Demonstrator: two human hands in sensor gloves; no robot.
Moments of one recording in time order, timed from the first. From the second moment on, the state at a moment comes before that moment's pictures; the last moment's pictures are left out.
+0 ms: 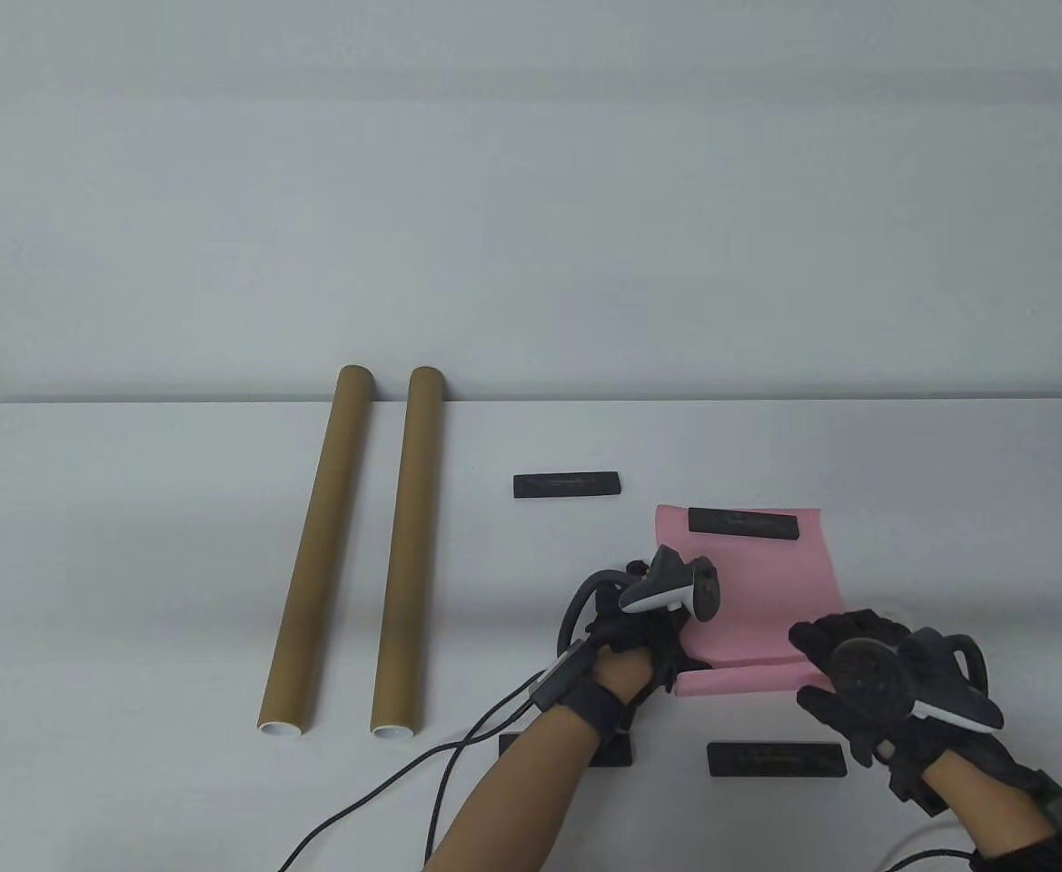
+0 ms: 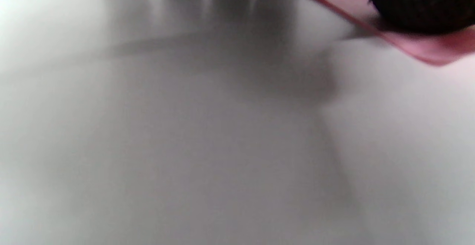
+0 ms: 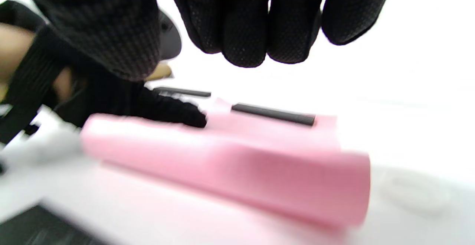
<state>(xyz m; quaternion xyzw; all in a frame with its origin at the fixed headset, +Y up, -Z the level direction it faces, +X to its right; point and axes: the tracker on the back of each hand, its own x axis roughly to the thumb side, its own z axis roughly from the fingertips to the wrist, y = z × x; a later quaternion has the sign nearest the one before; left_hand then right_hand) 0.103 -0.786 -0.450 -0.29 -0.20 -0.05 0.93 0.293 -0.664 -0.331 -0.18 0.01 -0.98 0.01</state>
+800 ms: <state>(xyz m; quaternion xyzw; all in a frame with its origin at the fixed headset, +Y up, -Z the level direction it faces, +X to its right) 0.101 -0.789 -0.450 -0.29 -0.20 -0.03 0.93 0.251 -0.760 -0.562 -0.08 -0.07 -0.99 0.10</state>
